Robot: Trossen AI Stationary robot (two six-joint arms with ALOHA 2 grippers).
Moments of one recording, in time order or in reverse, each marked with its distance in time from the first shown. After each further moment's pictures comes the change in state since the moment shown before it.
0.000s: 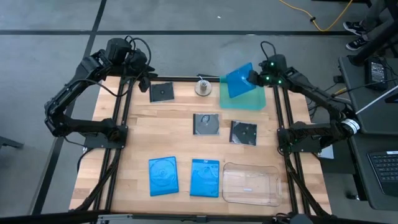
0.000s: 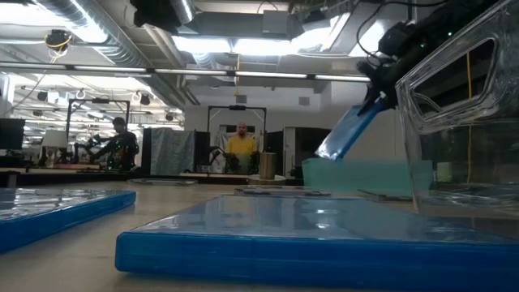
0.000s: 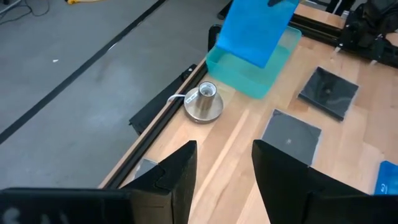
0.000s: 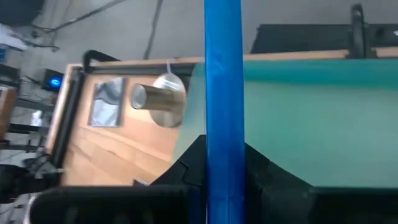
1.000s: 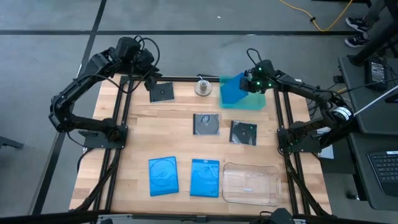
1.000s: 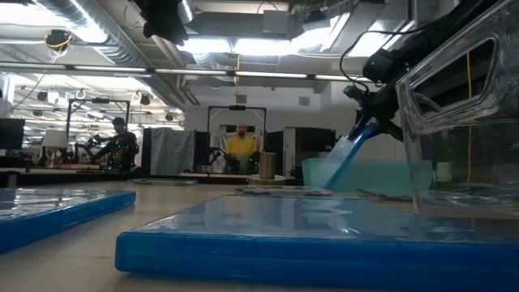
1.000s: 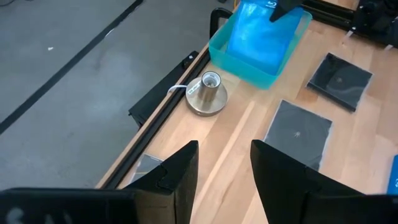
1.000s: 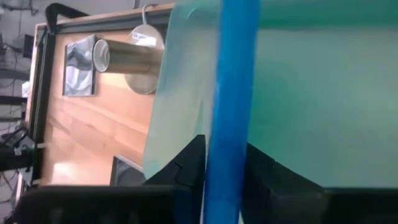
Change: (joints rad) left arm 0.000 0.083 0.000 0.016 -0.002 0.027; right arm 0.061 0.180 -0.038 0.090 -0.062 0.011
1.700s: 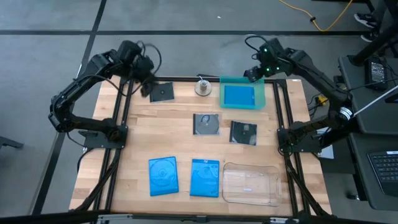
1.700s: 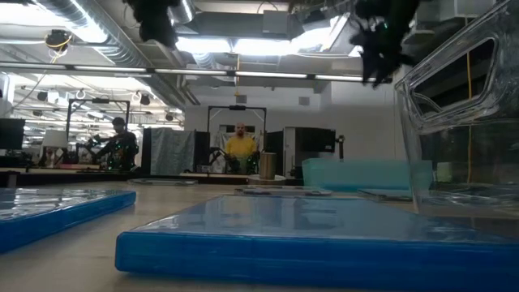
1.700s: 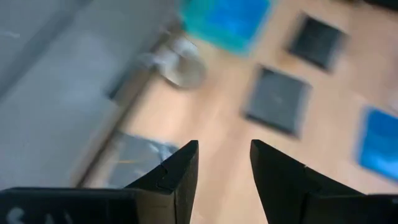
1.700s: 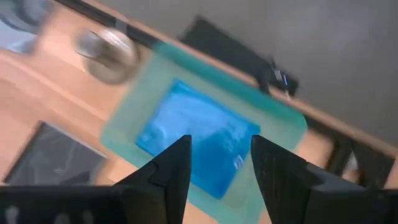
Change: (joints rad) left arm -0.023 -0.004 -0.031 -0.154 0.113 0.095; right arm 0.143 -0.005 0.667 -0.789 0.446 -0.439
